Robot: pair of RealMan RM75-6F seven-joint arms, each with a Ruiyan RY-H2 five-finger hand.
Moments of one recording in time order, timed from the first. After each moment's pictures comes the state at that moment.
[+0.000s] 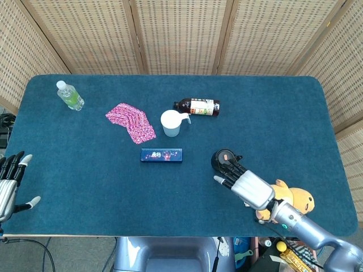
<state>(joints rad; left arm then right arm) -0.09 -1.05 -0.04 -1.74 1.46 1.46 0.17 0.58 -1.04 0.08 -1.80 -1.75 0.86 -0.34</state>
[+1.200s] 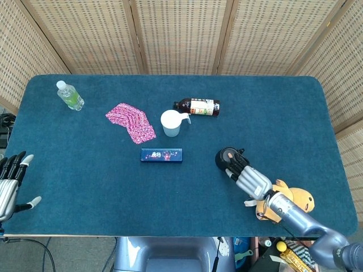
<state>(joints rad) -0.10 -1.05 -0.04 -1.74 1.46 1.45 0.16 0.62 -1.20 0.02 -1.54 -1.60 0.82 -0.91</state>
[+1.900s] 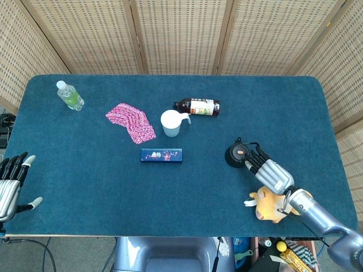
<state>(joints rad) -0.10 -1.05 -0.03 -1.74 1.46 1.44 0.18 0.59 -1.16 -0.03 -1.43 -1.67 0.95 -0.70</state>
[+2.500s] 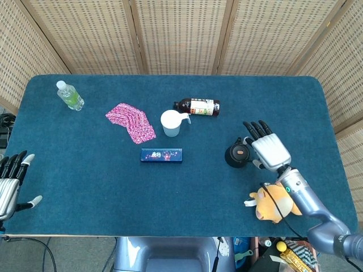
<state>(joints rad) -0.11 -1.05 -0.04 -1.72 1.45 1.44 0.15 0.66 -1.19 0.16 -1.55 -1.26 0.94 -0.32</state>
